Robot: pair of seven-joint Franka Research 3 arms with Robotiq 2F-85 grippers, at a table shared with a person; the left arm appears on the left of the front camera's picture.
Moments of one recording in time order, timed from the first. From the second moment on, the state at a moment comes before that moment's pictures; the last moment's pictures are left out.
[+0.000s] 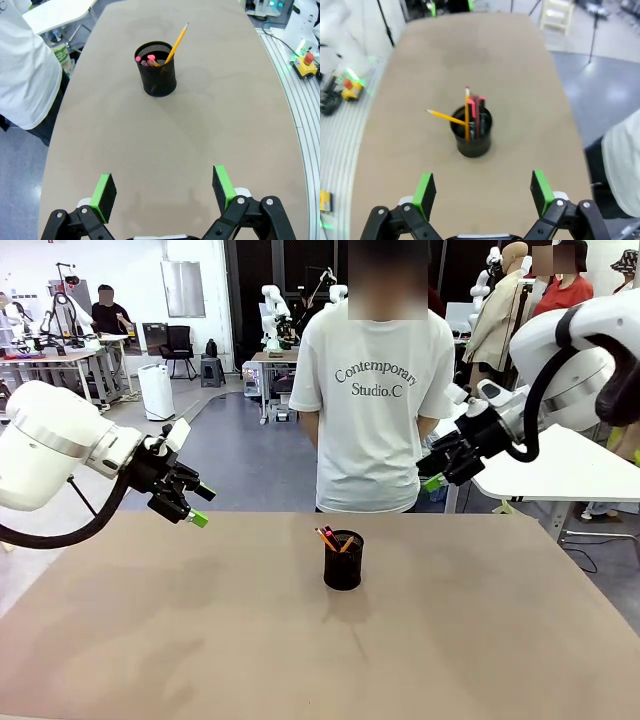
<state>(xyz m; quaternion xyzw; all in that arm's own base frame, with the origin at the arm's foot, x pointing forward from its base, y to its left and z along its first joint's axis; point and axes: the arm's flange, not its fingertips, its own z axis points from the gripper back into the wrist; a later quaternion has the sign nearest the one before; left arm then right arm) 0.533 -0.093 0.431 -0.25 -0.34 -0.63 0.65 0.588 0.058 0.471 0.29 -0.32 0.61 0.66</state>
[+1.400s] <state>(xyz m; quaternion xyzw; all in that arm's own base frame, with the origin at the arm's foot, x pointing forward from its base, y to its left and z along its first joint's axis) 0.533 -0.093 0.431 -0.25 -0.34 -0.63 0.65 0.568 -0.018 0.468 0.34 -0.30 0.58 0.68</state>
